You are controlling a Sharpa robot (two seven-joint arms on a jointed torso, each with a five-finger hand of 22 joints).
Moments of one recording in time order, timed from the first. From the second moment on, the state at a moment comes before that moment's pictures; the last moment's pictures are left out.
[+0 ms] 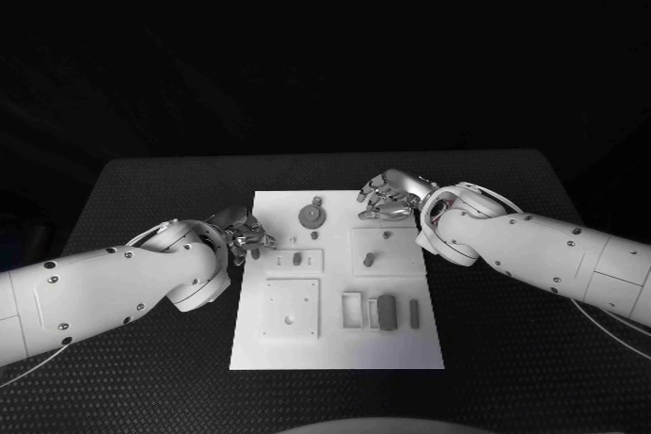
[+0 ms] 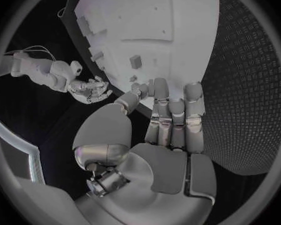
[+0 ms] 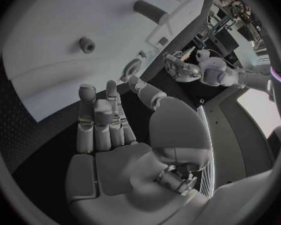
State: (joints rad) left arm 1.30 -0.78 -0.24 1.57 -1.06 -0.42 -0.51; left_hand 0.92 0.01 0.57 -0.18 0.26 1.04 0.09 0.43 0.44 1.25 -0.01 0.66 0.59 0.97 -0.10 1.44 0.68 0.02 1.21 -0.20 0.68 1.31; right arm 1.11 -0.71 0.05 1.31 -1.27 -0.31 -0.05; right_hand 1.07 -0.16 0.63 -0.23 0.07 0.83 0.17 0.26 0.42 1.21 0.06 0.18 0.44 1.24 -0.04 1.35 0.77 0.20 1.17 0.00 0.76 1.31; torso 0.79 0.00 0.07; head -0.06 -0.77
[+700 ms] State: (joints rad) left arm 1.29 -0.76 -0.24 1.56 -1.12 -0.35 -0.55; left_hand 0.87 -0.03 0.77 -0.16 0.11 1.06 0.08 0.44 0.44 1.26 -0.02 0.72 0.54 0.99 -0.10 1.47 0.65 0.02 1.22 -0.21 0.73 1.31; right arm 1.11 -0.71 0.05 1.31 -1.27 -0.31 -0.05; right_hand 1.07 -0.16 0.63 -0.23 0.07 0.83 0.18 0.26 0.42 1.21 0.07 0.18 0.44 1.24 -0.04 1.35 0.77 0.20 1.17 0.00 0.76 1.31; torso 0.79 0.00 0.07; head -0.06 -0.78
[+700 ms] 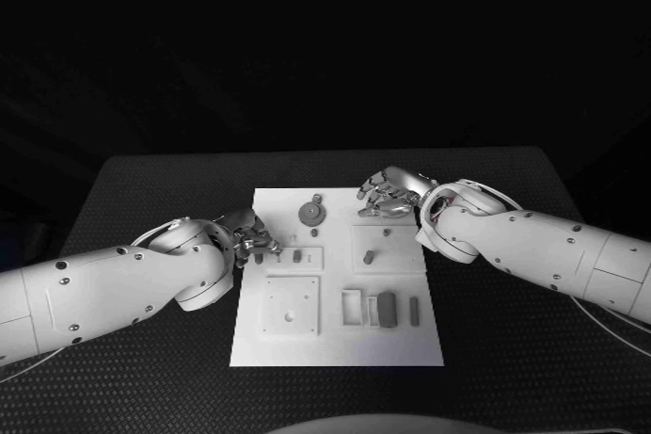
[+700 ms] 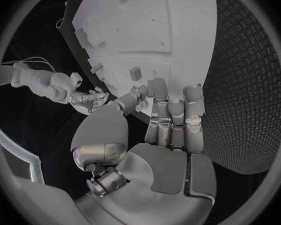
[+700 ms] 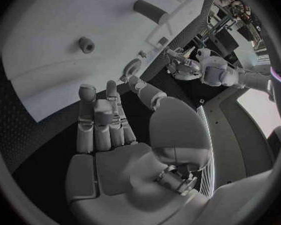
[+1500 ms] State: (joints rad) left arm 1.29 -0.74 -0.24 1.55 -1.18 -0.31 -0.57; left_hand 0.84 -0.02 0.78 -0.16 0.11 1.07 0.07 0.45 0.45 1.27 -0.03 0.74 0.52 1.00 -0.10 1.49 0.64 0.02 1.24 -0.22 0.74 1.31; right arm 1.11 -0.71 0.05 1.31 -1.27 -0.31 -0.05; right_hand 1.07 -0.16 0.63 -0.23 0.07 0.83 0.17 0.26 0.42 1.21 0.07 0.18 0.44 1.23 -0.04 1.35 0.77 0.20 1.17 0.00 0.76 1.31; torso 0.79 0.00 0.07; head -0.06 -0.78
